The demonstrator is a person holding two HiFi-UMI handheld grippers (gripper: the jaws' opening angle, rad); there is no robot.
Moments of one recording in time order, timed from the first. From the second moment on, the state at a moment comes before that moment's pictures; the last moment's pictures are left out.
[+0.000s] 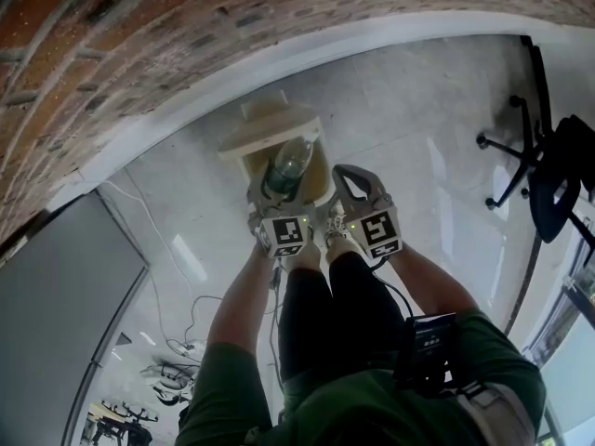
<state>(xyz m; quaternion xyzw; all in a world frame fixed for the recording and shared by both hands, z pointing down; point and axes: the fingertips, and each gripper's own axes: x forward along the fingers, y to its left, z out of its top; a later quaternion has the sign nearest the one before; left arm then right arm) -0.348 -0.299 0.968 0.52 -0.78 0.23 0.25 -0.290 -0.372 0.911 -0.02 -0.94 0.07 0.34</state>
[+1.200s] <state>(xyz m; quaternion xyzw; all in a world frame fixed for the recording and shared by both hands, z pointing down) -0.352 -0.271 0.971 0.48 -0.79 0.21 0.30 -0.289 -0.364 0.901 -0.01 -0.93 0.08 0.35</state>
